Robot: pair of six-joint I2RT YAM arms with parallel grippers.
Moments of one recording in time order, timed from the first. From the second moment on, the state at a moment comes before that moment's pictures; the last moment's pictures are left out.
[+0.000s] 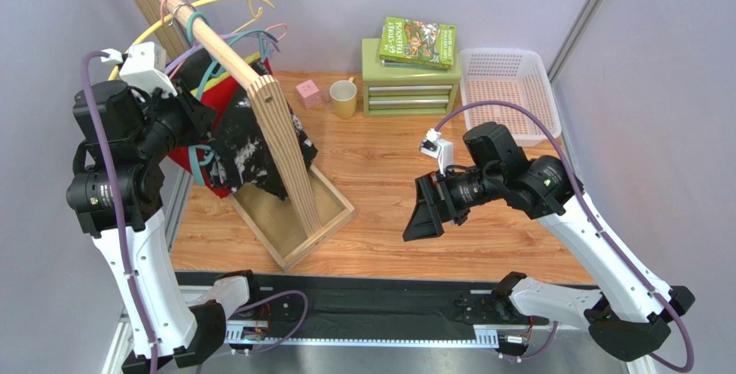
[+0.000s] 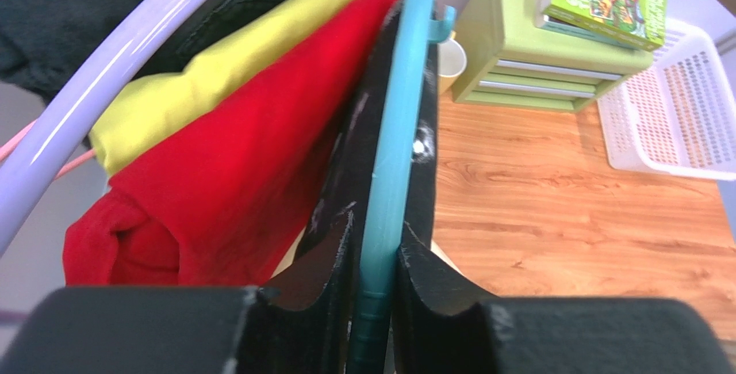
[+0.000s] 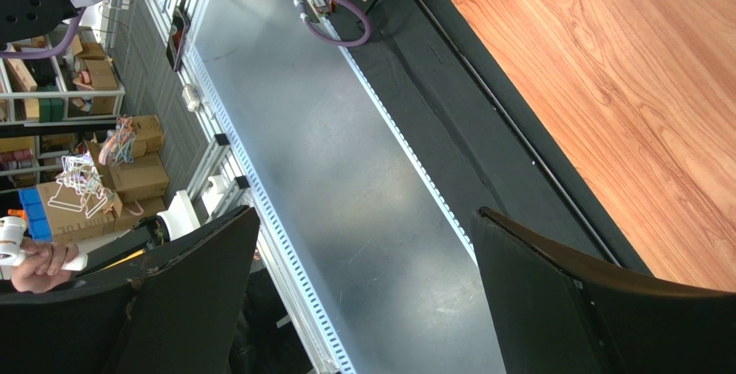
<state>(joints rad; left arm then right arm) 0.18 1.09 1.93 -1.18 0.26 -0.16 0.70 1.08 1.38 -1.14 -0.68 0.36</state>
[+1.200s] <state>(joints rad) 0.19 1.28 2.13 -1.11 0.51 -0.35 0.70 1.11 1.42 -1.14 -0.61 0.36</state>
